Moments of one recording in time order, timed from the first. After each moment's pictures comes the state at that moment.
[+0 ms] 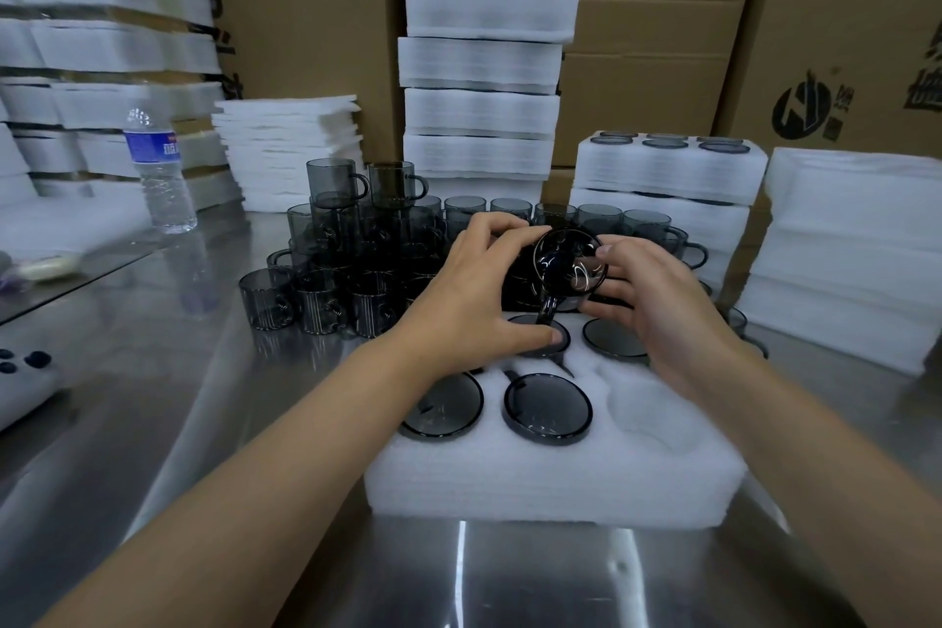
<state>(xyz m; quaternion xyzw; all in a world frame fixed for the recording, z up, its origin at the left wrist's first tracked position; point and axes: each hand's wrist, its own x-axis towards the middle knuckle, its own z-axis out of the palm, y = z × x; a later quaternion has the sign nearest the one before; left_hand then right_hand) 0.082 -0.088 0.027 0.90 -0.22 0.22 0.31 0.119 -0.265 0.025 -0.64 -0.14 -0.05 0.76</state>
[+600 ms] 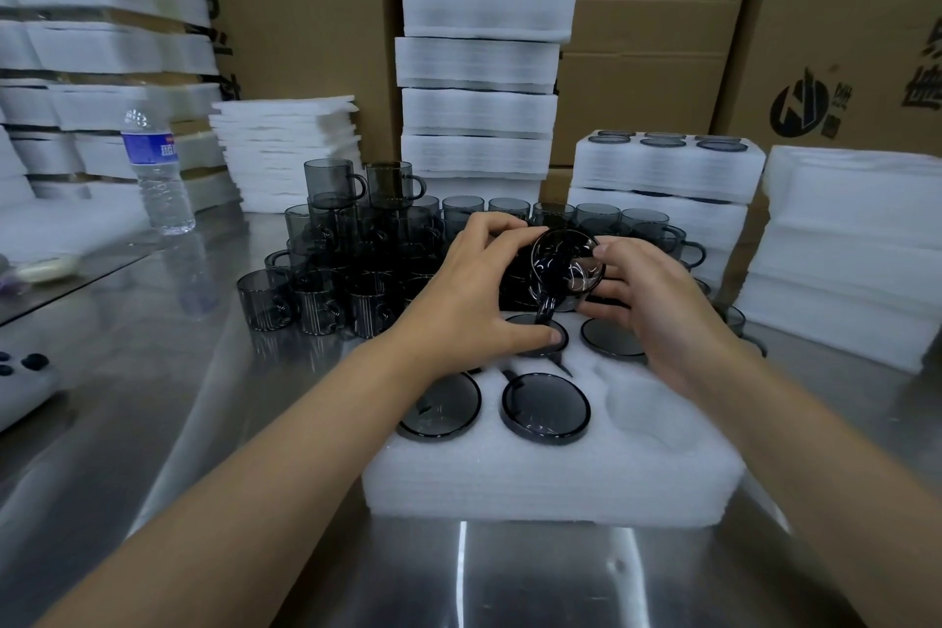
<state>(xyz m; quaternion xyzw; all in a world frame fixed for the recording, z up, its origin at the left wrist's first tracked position) 0.080 -0.089 0.029 0.90 -0.22 0.21 0.32 0.118 -0.264 0.026 -0.65 -0.13 -0.04 0.75</state>
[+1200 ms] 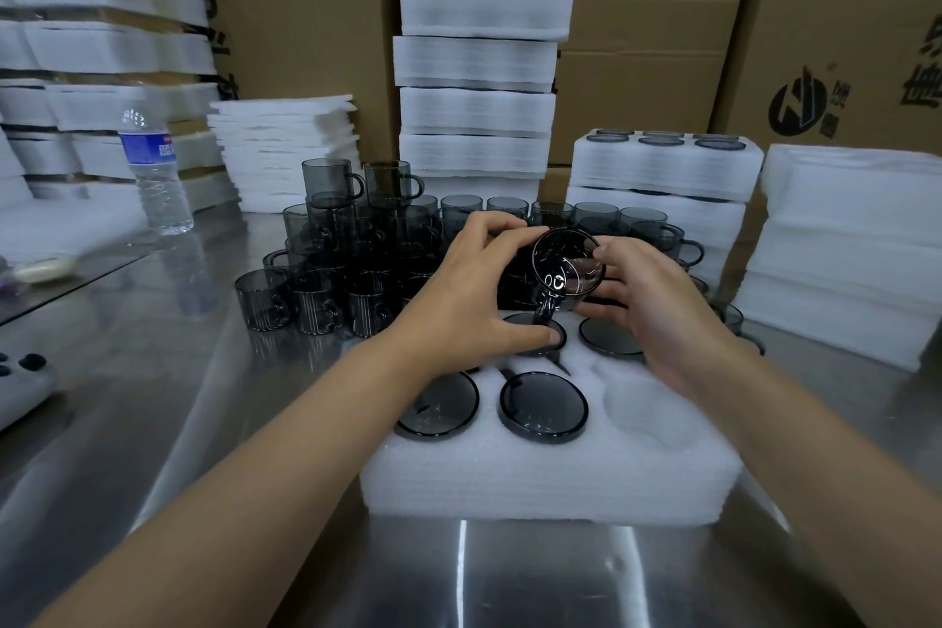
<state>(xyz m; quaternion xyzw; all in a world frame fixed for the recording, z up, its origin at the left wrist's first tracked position) 0.079 -0.088 0.029 0.90 -0.22 0.21 0.32 0.113 -0.263 0.030 -0.67 -0.13 -0.03 0.73</state>
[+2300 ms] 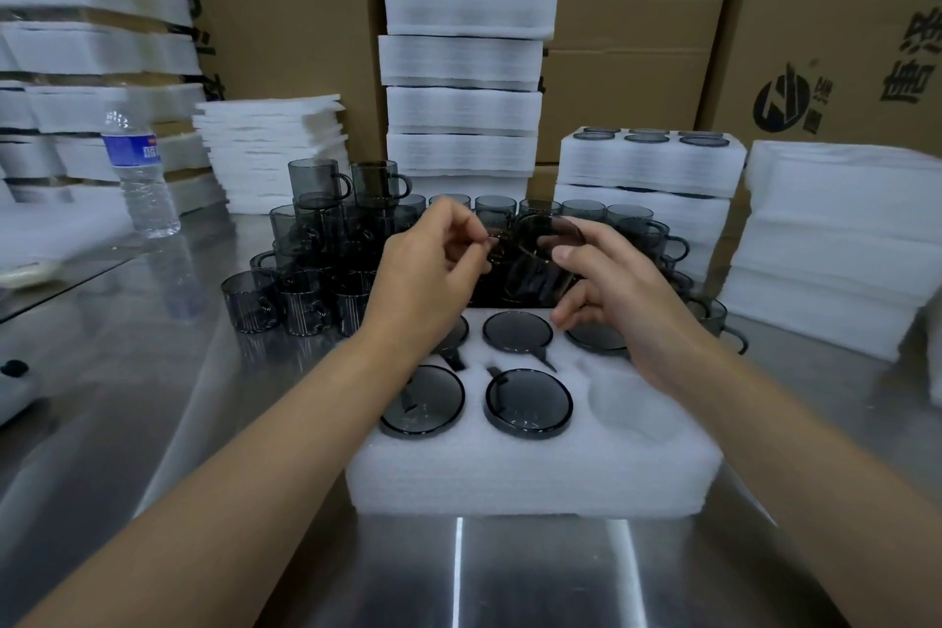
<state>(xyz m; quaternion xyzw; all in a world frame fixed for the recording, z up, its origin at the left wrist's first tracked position) 0.082 -0.086 0.029 0.80 -0.15 0.38 0.45 0.100 -0.263 0.033 -0.70 -0.22 0.00 0.68</state>
